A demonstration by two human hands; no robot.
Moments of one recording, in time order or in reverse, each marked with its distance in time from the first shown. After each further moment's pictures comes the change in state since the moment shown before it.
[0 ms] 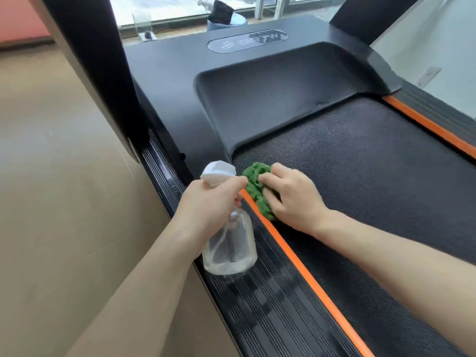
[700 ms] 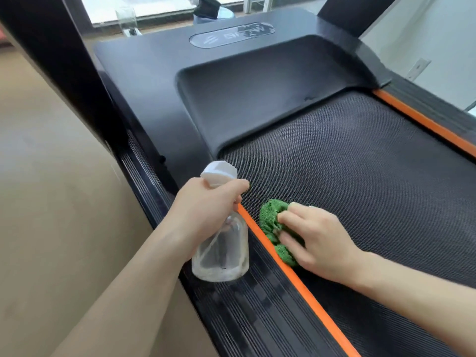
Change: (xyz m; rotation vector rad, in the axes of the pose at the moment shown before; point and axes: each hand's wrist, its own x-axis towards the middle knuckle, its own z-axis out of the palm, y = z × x) left_hand 0.008 0.008 0.018 0.092 -0.072 -0.002; right_hand -0.078 0.008 -0.035 0.054 -0.085 -0.091
